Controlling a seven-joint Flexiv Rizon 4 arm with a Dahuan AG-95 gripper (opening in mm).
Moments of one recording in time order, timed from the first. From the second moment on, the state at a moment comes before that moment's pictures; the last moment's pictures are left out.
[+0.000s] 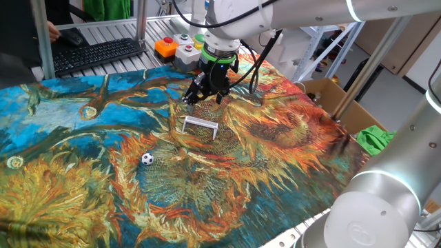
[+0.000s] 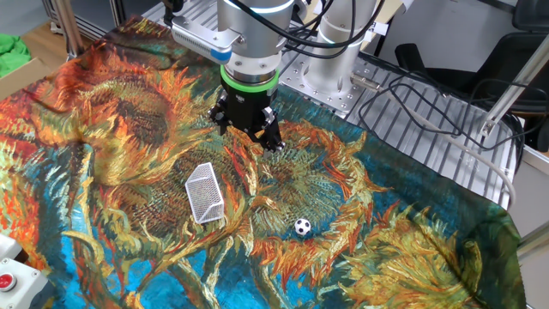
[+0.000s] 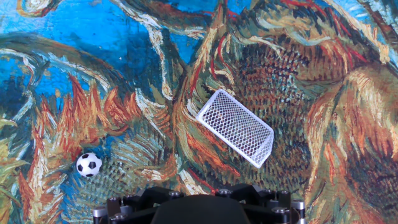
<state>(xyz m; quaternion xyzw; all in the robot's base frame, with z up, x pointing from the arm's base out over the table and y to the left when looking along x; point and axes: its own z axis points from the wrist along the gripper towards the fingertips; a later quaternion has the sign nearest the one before) 0.500 0.000 0.170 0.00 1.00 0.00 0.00</state>
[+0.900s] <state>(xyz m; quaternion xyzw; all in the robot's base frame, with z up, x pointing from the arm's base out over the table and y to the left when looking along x) 0.499 0.007 0.165 0.12 0.99 0.02 -0.03</state>
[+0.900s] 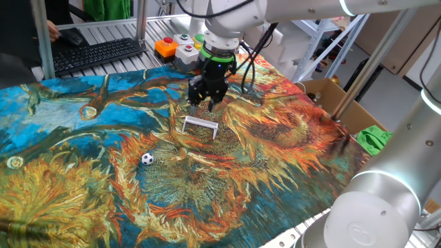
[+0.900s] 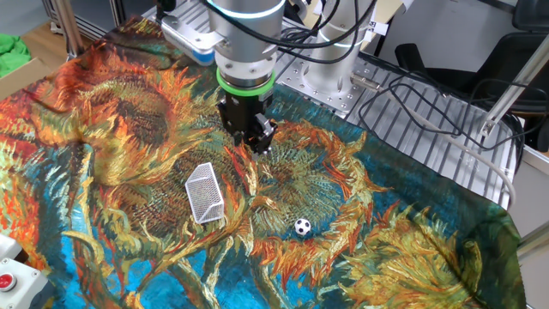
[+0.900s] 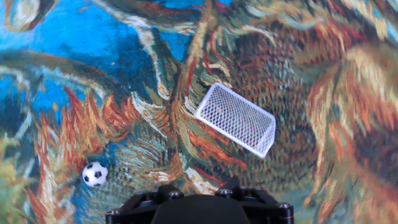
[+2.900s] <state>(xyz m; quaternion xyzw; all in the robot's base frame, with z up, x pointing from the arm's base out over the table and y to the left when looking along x) 0.495 0.102 0.111 0.26 0.97 0.04 -0.01</state>
